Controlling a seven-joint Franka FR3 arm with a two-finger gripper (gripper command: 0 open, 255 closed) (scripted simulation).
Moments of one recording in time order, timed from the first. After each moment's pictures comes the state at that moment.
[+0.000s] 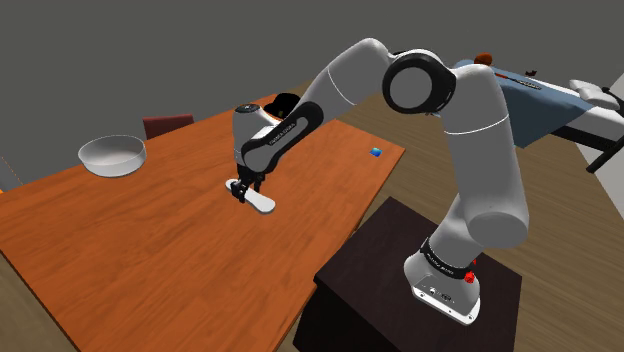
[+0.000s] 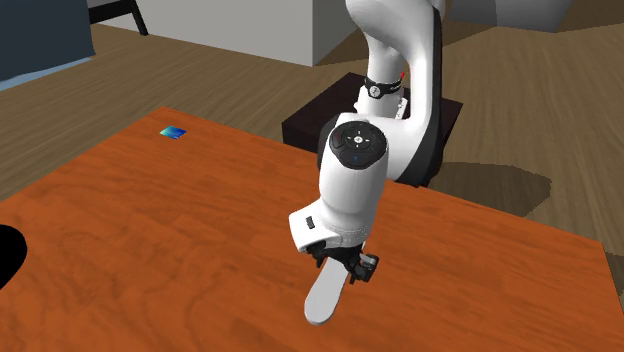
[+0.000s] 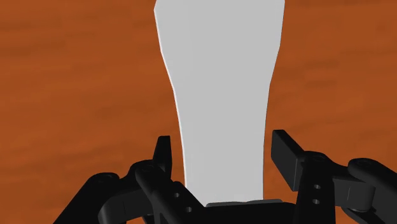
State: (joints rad) arm 0.21 0.68 0.10 -1.81 -0.13 2.47 0.28
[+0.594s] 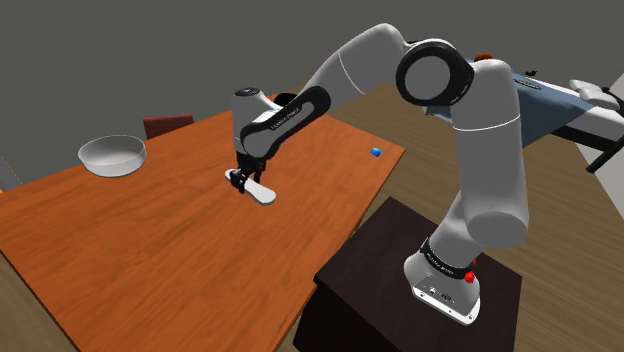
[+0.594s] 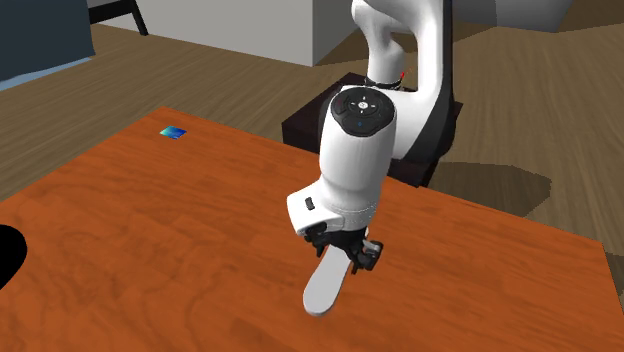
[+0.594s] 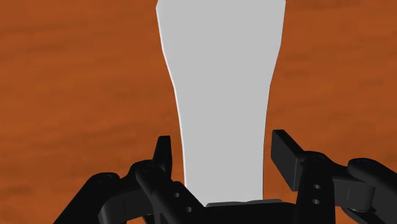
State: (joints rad) arm 0.20 0.59 0.11 -1.82 -0.12 2.39 0.27
